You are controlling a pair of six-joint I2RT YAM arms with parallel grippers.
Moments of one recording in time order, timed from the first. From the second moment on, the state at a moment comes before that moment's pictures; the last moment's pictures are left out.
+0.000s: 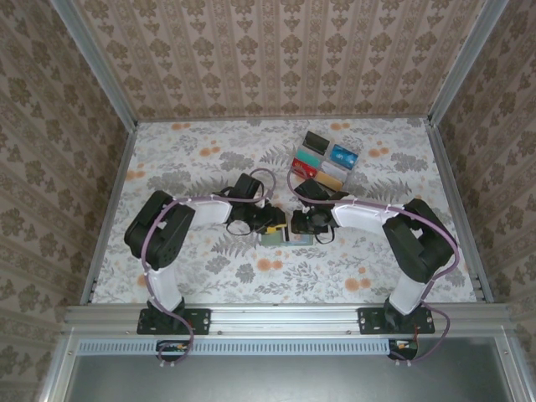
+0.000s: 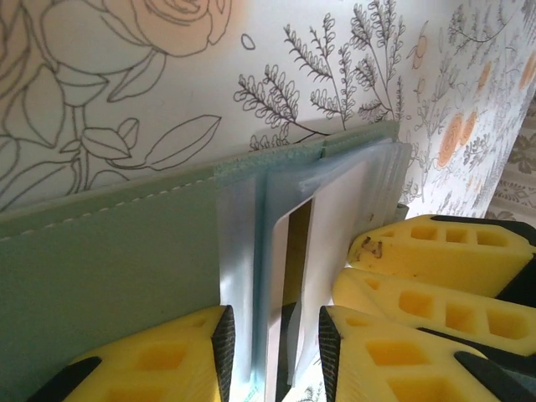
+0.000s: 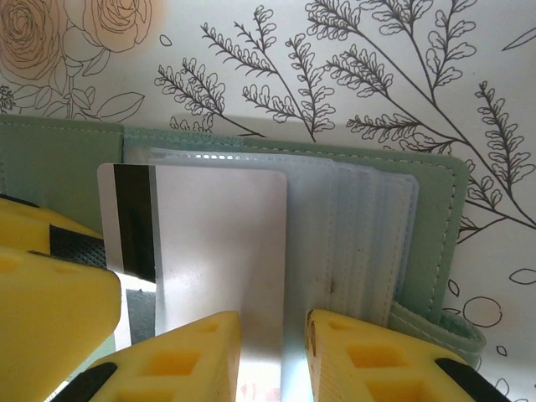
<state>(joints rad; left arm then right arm) -0.64 1.85 0.96 -0.10 0.66 -0.86 0.61 1.73 0.98 -0.42 -0.10 0.62</state>
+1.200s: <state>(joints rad) -0.40 1.53 0.87 -0.19 0.79 -0.68 0.49 1.58 0.97 -0.25 -0.33 0.70</state>
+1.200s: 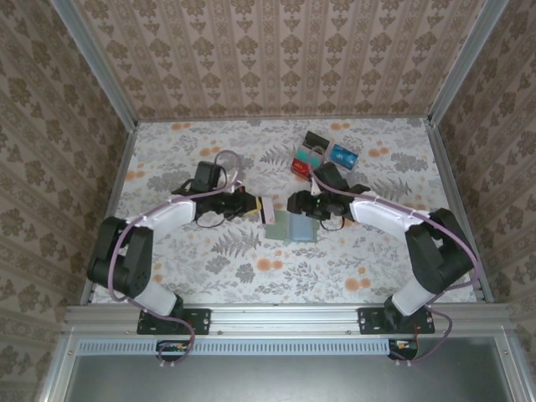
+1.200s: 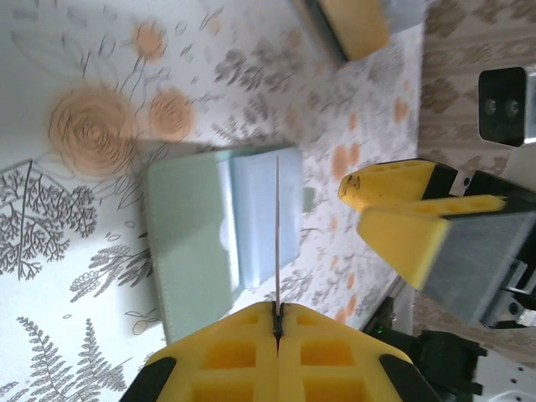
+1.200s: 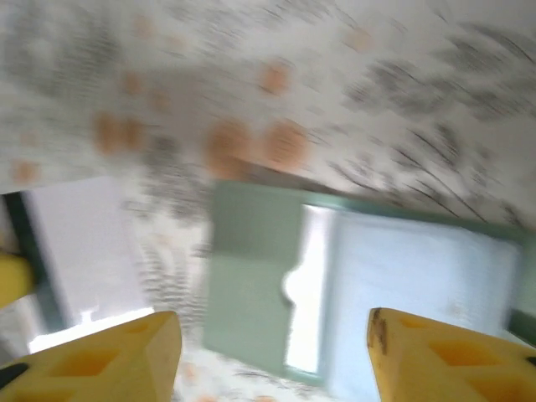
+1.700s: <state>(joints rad) -0.36 1.47 0.83 0.28 0.94 -1.05 0.47 1.63 1.02 0.13 -0.75 0.94</state>
